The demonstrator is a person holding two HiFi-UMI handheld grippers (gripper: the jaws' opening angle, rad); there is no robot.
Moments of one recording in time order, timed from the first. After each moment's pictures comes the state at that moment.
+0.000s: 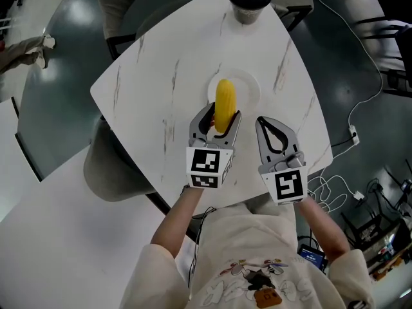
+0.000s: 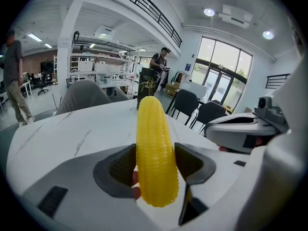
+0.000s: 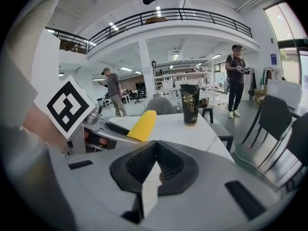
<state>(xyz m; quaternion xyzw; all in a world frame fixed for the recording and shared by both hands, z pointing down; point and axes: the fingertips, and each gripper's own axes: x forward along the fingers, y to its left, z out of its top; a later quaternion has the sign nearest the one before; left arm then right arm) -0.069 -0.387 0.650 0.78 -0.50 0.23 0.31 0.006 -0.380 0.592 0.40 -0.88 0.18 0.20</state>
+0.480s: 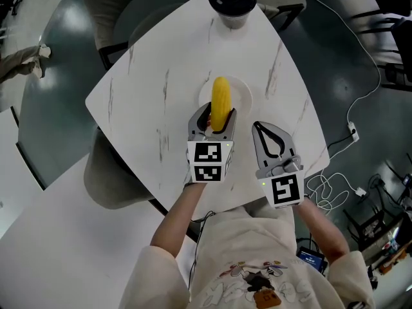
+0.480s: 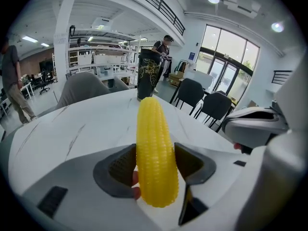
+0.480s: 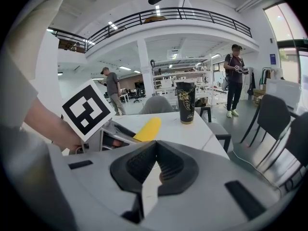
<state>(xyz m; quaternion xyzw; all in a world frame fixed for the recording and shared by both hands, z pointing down) -0.059 -0.405 0.684 0.75 -0.50 0.28 0.33 0.021 -0.385 0.602 0.40 -0.88 0.17 0.22</state>
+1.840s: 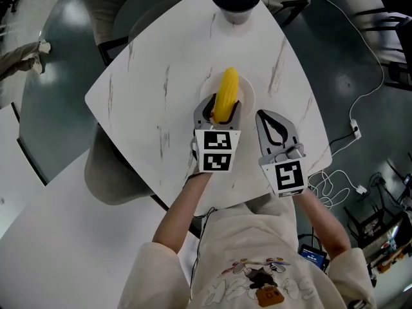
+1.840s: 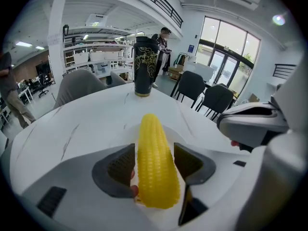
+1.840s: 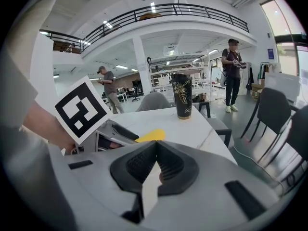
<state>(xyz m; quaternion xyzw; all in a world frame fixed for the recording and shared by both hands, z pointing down) -0.054 -0.416 0.702 0.74 -0.49 0.32 0.33 0.022 -0.401 0.628 0.41 -0.86 0.20 0.22</state>
